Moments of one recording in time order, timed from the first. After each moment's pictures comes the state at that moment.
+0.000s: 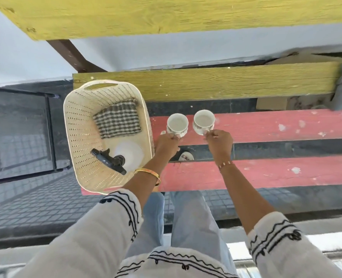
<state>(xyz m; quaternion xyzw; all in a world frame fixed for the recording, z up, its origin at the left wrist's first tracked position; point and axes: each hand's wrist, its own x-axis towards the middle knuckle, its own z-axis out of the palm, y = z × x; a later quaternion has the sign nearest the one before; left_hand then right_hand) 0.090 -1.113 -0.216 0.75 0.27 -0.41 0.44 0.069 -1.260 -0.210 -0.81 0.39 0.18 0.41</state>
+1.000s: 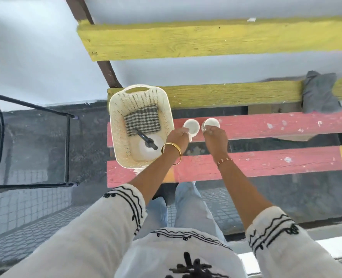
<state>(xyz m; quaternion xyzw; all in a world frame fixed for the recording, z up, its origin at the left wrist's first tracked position) 0.034 -1.066 -0.094 0.81 0.14 -0.33 0.46 0.016 -1.182 -0.105 -0.83 0.32 0.15 0.43</state>
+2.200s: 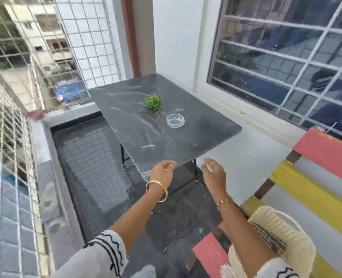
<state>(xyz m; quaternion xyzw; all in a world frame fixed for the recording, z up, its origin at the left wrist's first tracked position) -0.132 -0.687 0.064 0.69 0.47 0.21 0.51 -0.015 -0.782 0.054 -0.81 -0.23 0.16 0.51</state>
